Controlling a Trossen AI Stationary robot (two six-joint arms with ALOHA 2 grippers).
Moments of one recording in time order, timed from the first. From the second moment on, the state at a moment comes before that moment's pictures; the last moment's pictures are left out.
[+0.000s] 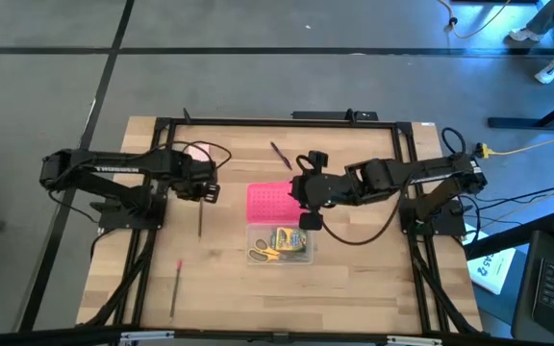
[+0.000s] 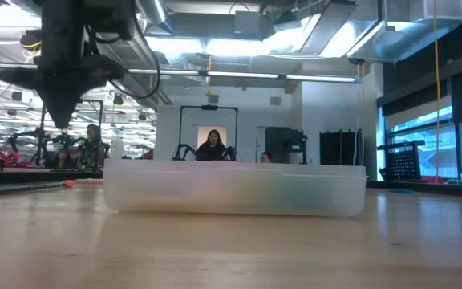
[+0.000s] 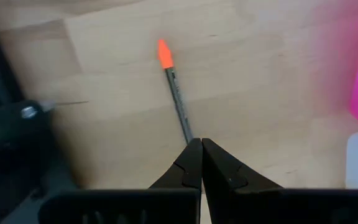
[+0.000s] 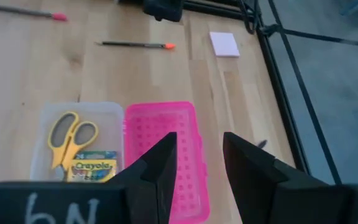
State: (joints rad) left arm 0.17 1.14 0.82 -1.13 -0.02 -1.25; right arm 0.22 1.65 1.74 -0.92 0.44 0.04
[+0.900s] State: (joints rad) left arm 0.28 1.14 0.77 -1.01 -0.02 -1.02; right arm 0.11 1.65 1.74 -0.96 0.25 -0.03
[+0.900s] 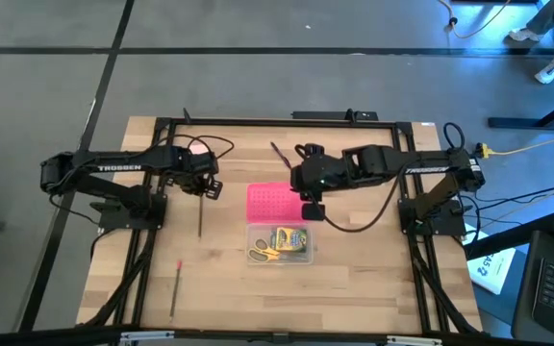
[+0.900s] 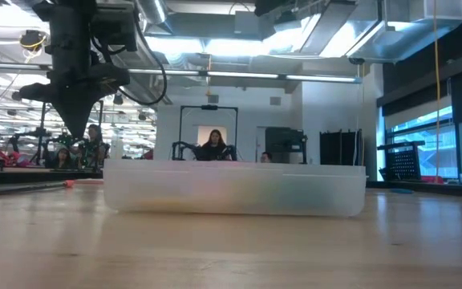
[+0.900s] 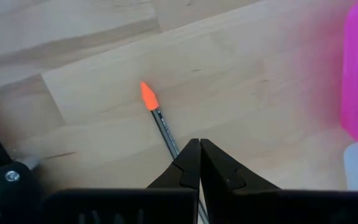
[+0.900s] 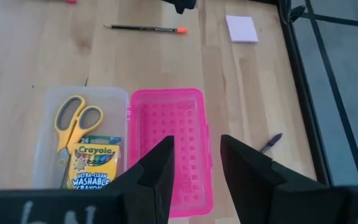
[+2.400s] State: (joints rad) left arm 0.28 1.19 0.77 -1.02 -0.10 -1.20; right arm 0.11 1.65 1.74 -0.94 0.25 -0.03
